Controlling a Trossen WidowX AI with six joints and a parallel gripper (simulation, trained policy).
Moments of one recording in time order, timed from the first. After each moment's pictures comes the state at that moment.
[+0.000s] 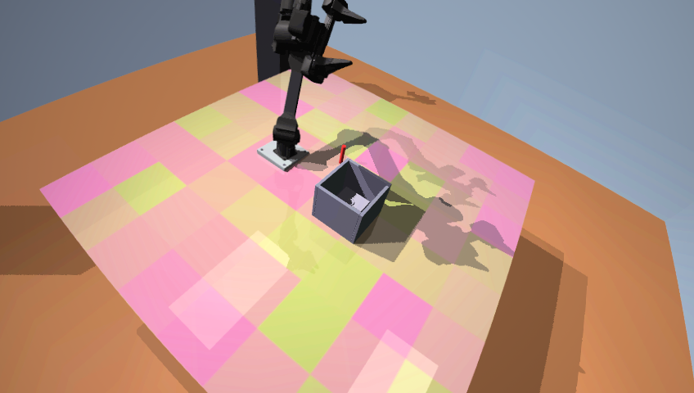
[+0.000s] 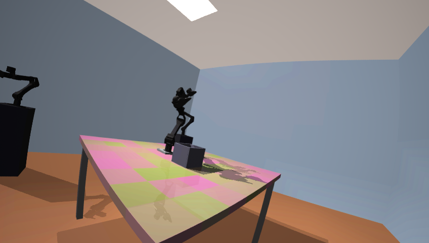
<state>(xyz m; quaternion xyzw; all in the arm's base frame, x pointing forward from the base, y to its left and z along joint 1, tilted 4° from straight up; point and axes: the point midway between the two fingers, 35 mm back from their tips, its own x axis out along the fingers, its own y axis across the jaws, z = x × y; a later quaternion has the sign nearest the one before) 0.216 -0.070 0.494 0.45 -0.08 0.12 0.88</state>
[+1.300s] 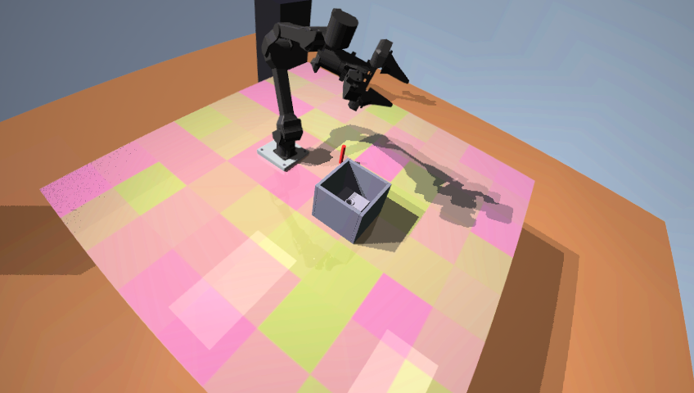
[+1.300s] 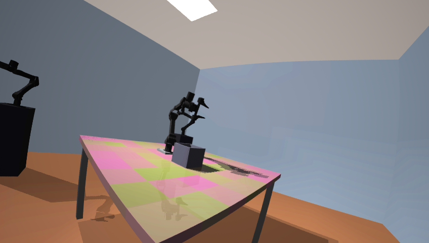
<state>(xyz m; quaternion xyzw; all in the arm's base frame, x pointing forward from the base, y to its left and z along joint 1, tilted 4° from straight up) 0.294 0.027 0.403 0.75 0.25 0.08 0.61</state>
